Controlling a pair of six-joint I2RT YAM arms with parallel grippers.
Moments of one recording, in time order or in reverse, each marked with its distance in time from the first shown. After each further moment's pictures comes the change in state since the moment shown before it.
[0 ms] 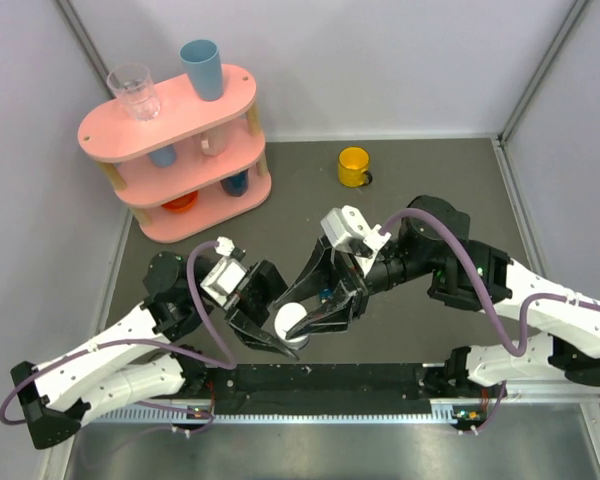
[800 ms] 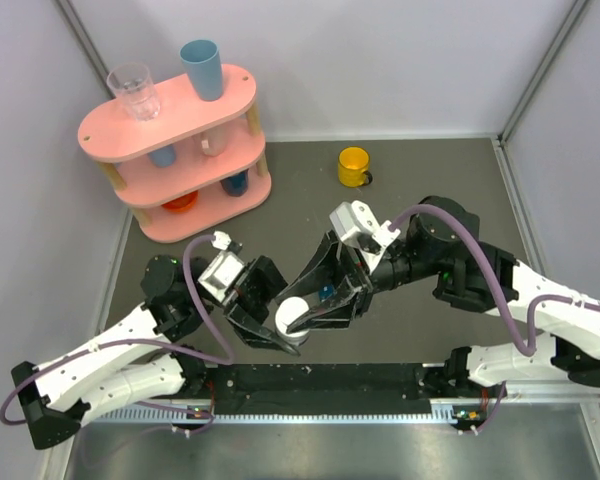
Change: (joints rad) left arm 0.000 -0.019 -0.018 0.040 -0.095 -0.056; right arm 0.005 -0.034 -0.021 0.031 0.085 0.016
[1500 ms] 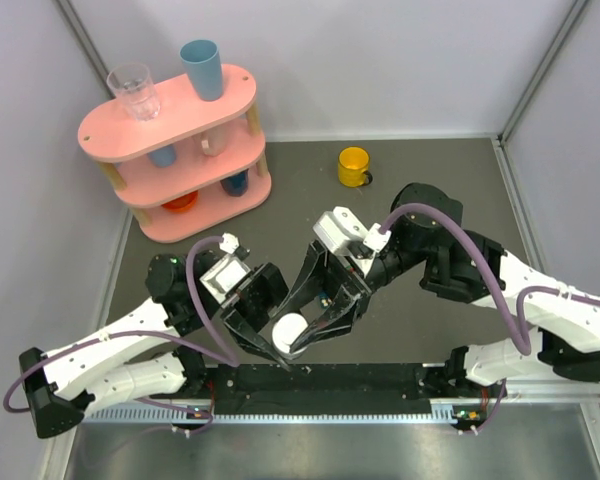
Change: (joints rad) left arm -0.033 0.095 0.040 0.210 0.164 -0.177; right arm -0.004 0.101 0.131 -0.058 -0.252 -0.030
